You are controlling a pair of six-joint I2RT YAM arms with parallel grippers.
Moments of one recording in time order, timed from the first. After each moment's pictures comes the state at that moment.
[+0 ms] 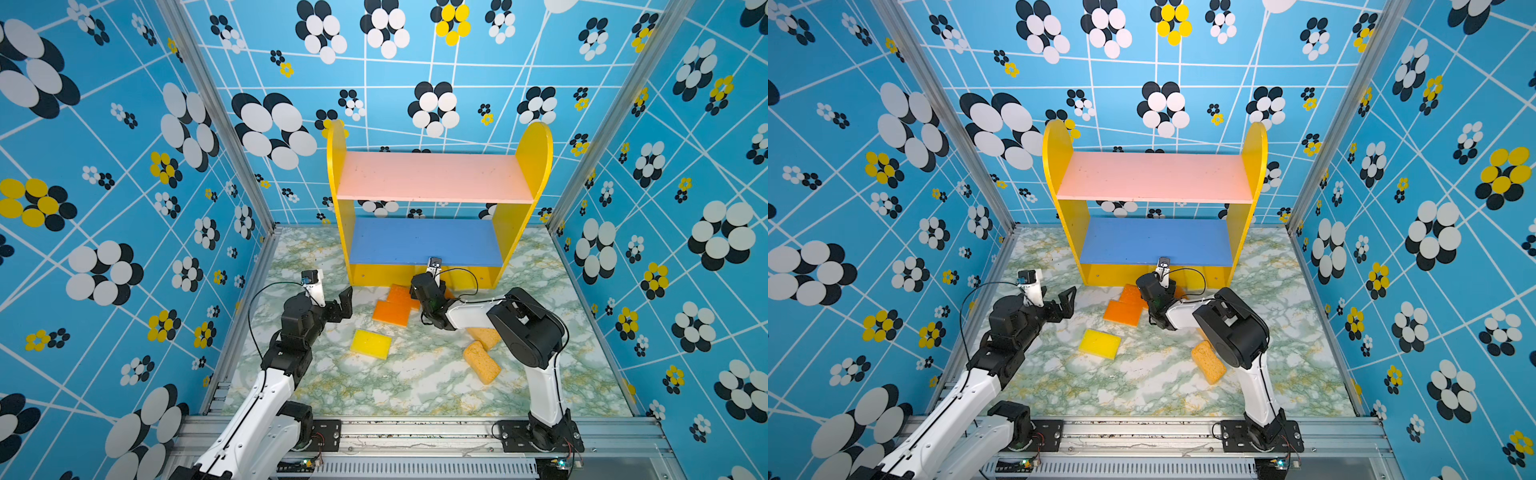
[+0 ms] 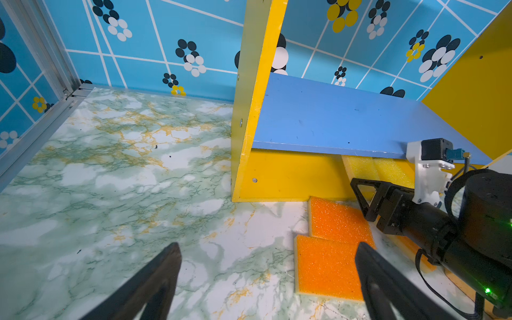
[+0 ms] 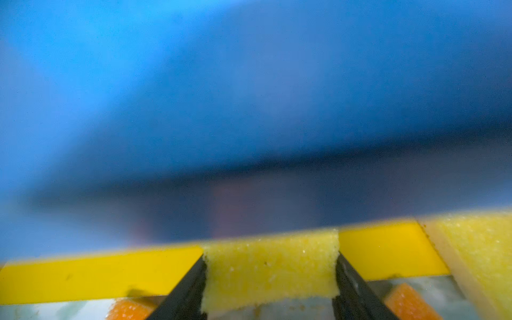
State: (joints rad) left arm -0.20 0.82 0.46 0.08 0.07 -0.24; right arm 0.73 2.08 1.12 0.38 0.62 0.56
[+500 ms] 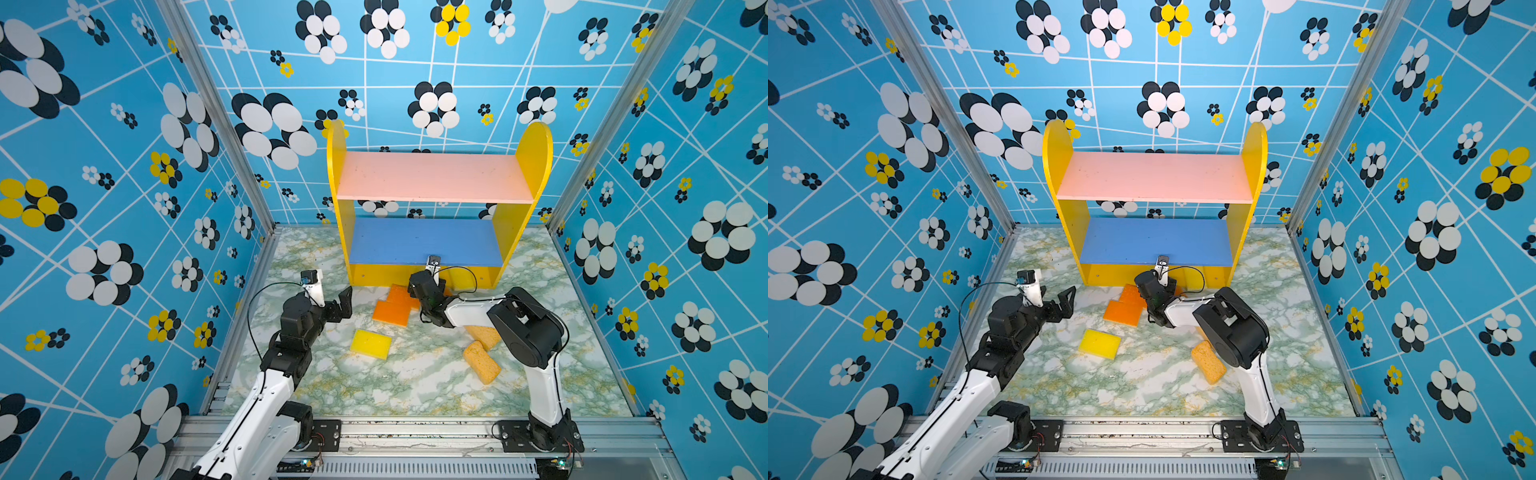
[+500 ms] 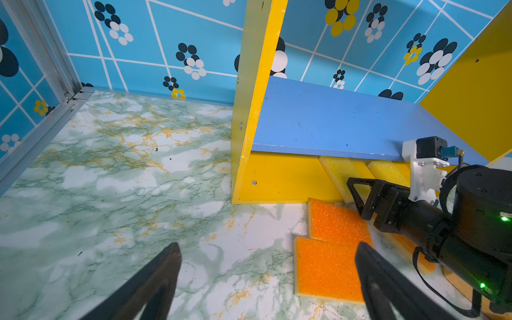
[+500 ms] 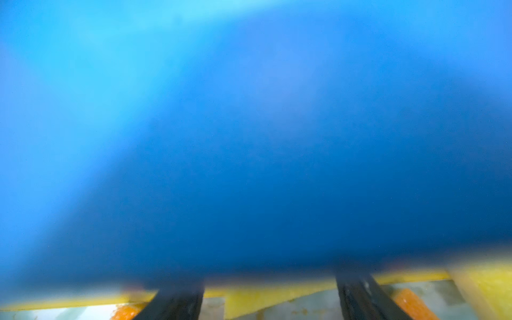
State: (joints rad) left arm -0.20 0.81 0.46 0.08 0.07 -0.24; right arm 0.73 2.08 1.16 0.34 0.63 0.57
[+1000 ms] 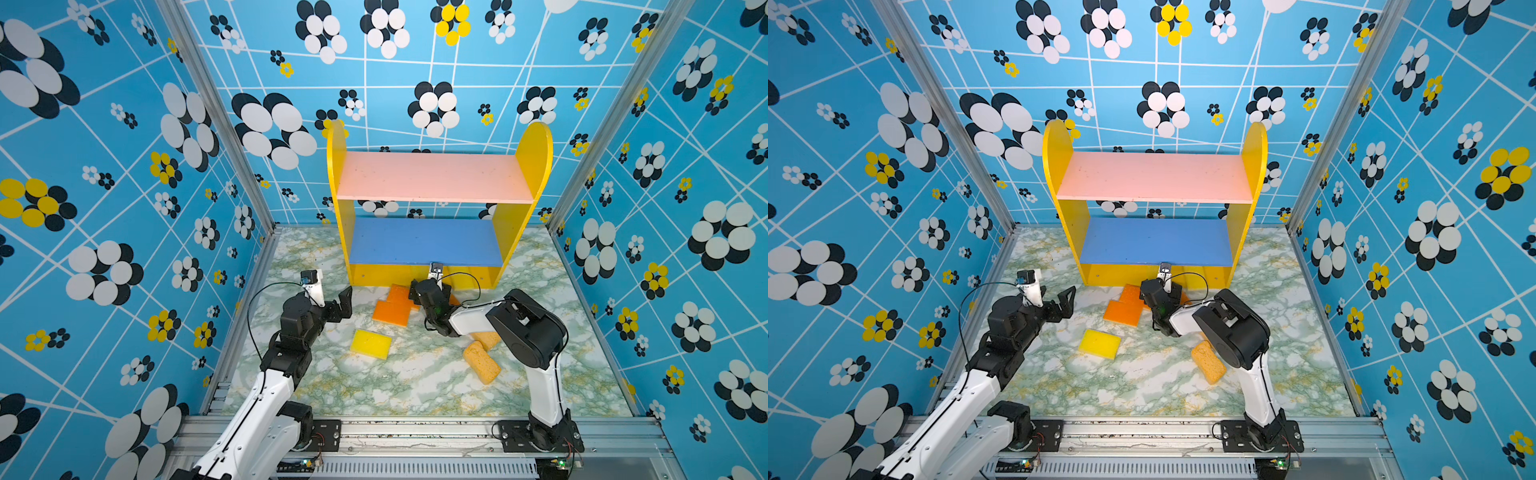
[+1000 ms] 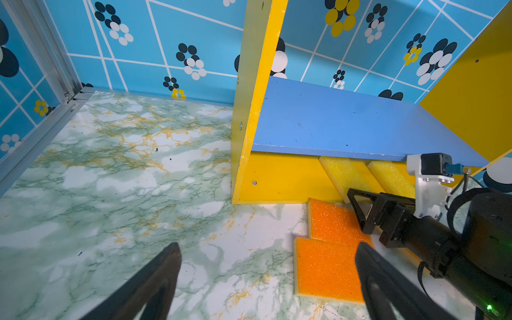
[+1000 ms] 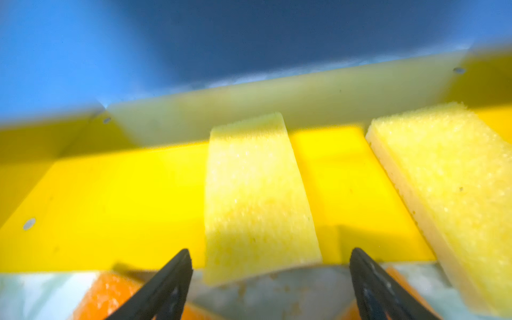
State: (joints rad) left arm -0.20 0.81 0.46 0.08 0.07 -0.24; right arm 0.73 2.06 1.01 0.51 0.60 0.48
